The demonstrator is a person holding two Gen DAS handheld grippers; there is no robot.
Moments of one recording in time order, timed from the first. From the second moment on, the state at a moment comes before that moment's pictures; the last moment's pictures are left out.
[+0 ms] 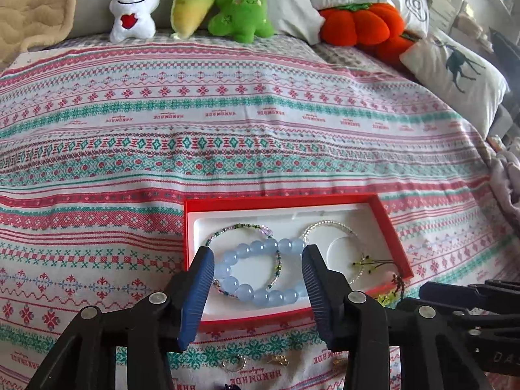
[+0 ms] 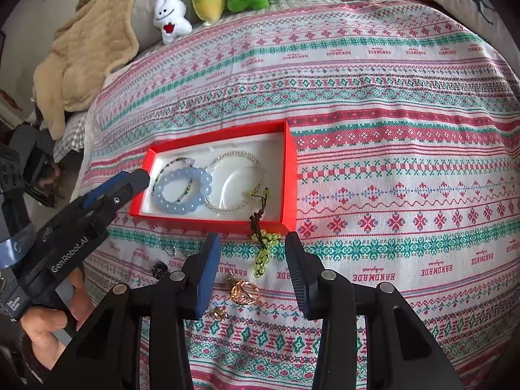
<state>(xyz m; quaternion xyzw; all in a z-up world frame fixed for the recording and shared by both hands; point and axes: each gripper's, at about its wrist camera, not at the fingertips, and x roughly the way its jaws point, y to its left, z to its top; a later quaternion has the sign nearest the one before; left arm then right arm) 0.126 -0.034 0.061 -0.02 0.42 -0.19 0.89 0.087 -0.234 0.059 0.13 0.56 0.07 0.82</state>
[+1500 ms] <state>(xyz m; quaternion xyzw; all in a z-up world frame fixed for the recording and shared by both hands) 0.114 0.011 0.036 -0.04 0.50 -0.15 0.85 0.125 -0.236 0.065 0.15 0.51 0.07 0.84</state>
